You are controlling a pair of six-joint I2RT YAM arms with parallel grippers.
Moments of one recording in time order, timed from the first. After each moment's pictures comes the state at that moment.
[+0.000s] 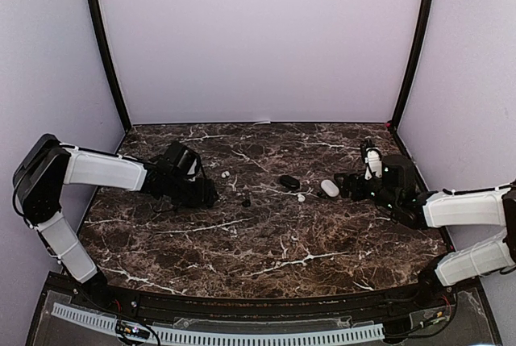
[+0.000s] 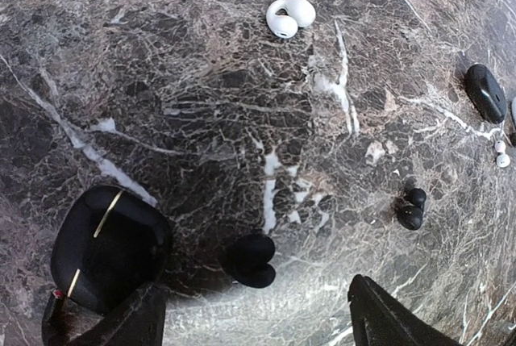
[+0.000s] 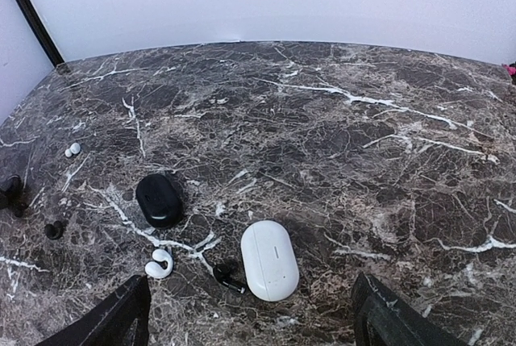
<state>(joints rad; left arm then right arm) -0.61 1.67 0.91 -0.22 -0.02 -0.59 0.52 1.23 0.42 0.42 0.09 0.23</state>
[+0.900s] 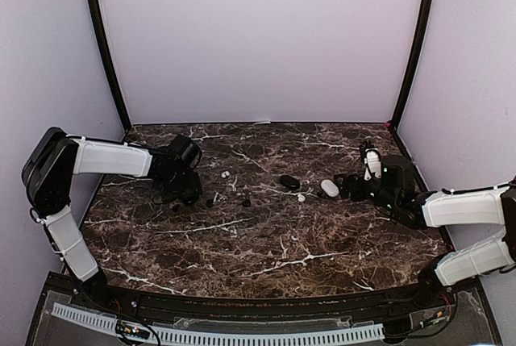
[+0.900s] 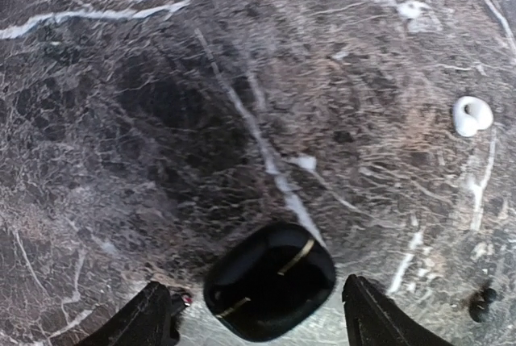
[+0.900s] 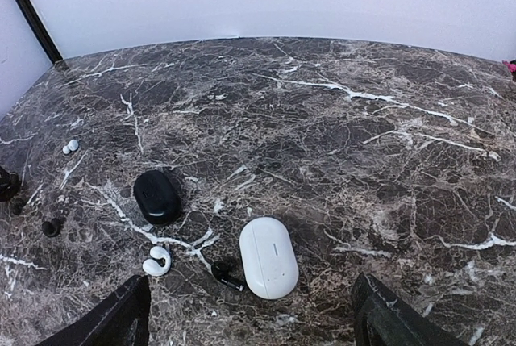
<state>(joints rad) -0.57 1.75 1.06 -0.50 -0.27 -0.82 0.52 1.24 0.42 0.42 0.09 0.23</state>
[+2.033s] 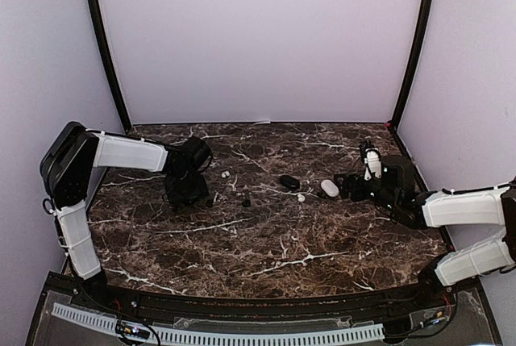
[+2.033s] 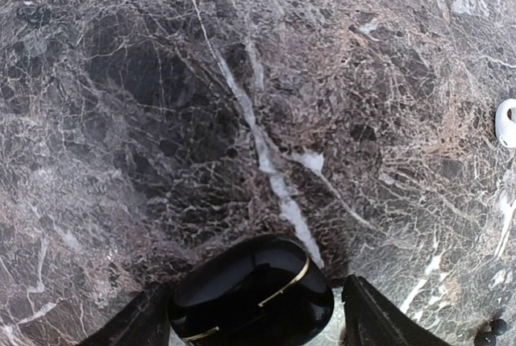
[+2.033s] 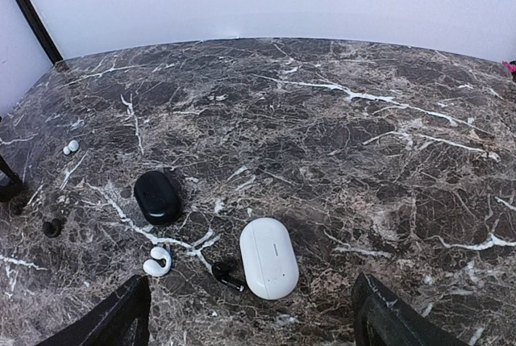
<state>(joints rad) -0.58 1.89 1.20 -0.62 -0.26 -0.93 0.52 1.24 0.42 0.42 0.09 0.23</state>
